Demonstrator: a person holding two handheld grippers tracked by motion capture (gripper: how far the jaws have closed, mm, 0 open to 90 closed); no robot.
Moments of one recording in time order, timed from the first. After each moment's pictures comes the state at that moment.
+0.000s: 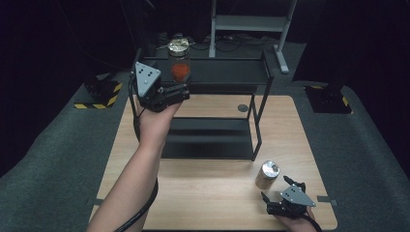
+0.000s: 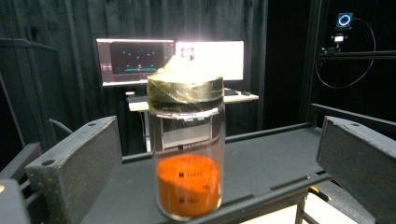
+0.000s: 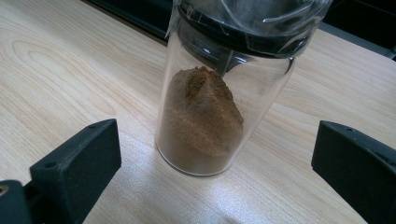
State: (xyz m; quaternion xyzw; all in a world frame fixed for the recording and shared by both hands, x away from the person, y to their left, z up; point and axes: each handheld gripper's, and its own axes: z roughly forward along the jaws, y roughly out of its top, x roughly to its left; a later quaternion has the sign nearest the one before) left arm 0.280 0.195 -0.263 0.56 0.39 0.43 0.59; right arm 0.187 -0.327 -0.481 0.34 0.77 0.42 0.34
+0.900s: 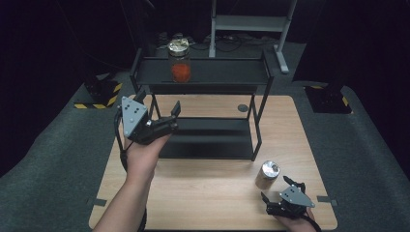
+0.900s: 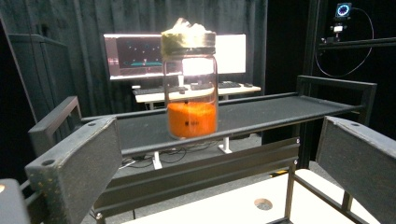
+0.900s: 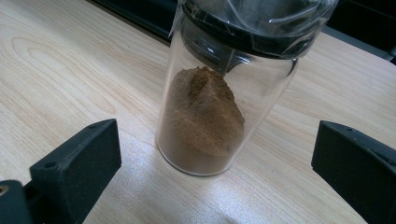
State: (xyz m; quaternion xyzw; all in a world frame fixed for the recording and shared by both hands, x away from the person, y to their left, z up) left arm 0.215 0.214 -0.301 0.56 0.39 0.44 0.58; right arm 0.186 -0.325 -0.482 0.34 0.77 0.41 0.34
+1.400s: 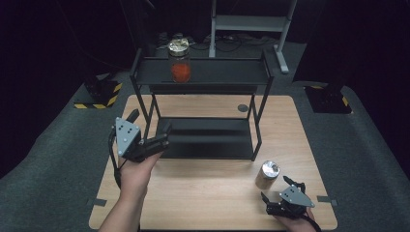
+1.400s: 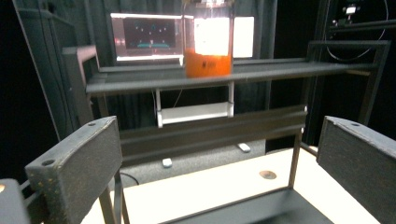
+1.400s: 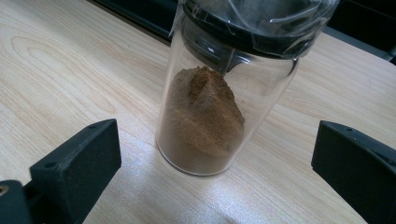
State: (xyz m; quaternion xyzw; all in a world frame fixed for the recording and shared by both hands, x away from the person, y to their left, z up) left arm 0.196 0.230 -0.337 0.58 0.42 0.42 0.56; right arm 0.186 -0.324 -0.482 0.33 0.78 0.41 0.34
